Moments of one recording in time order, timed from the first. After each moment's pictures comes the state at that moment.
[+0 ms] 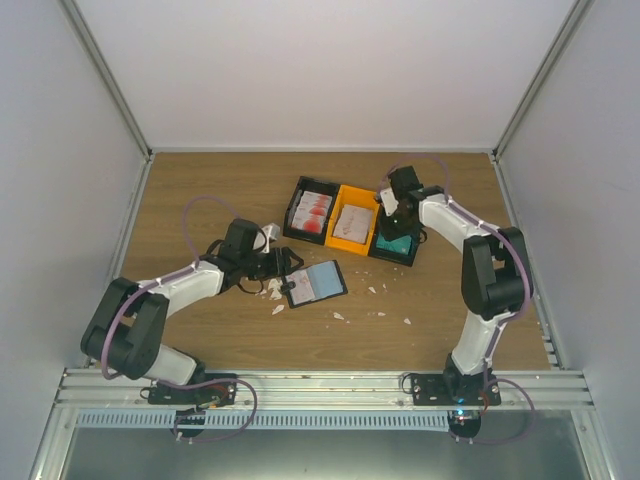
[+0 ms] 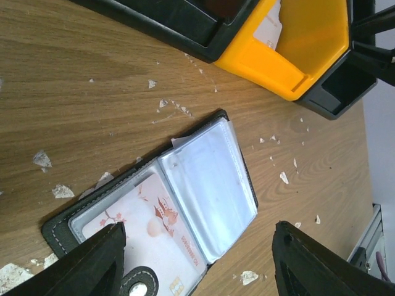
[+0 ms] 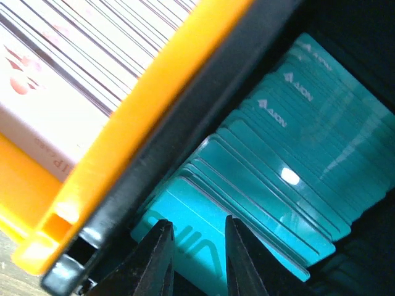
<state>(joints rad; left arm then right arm) -0.40 1.43 0.66 -0.02 0.50 -0.60 0.29 1.85 1.33 -0.70 -0.06 -0.10</state>
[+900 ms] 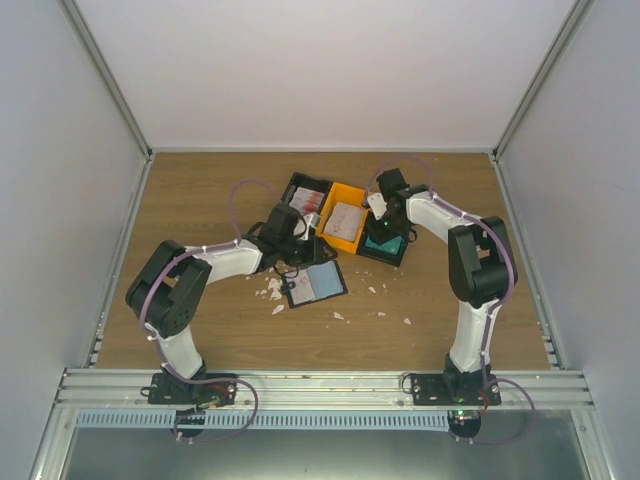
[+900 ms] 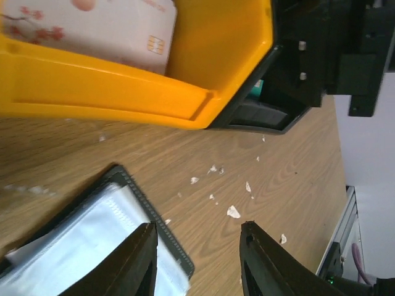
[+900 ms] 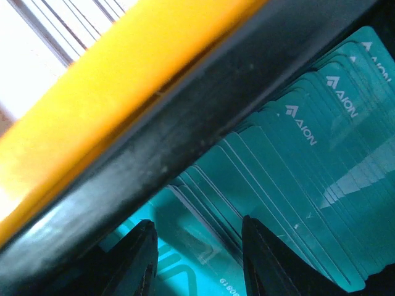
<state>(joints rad) -0.55 1.75 0.94 0.05 0.55 -0.66 0.33 1.97 1.41 -0.71 -0.10 -0.20</state>
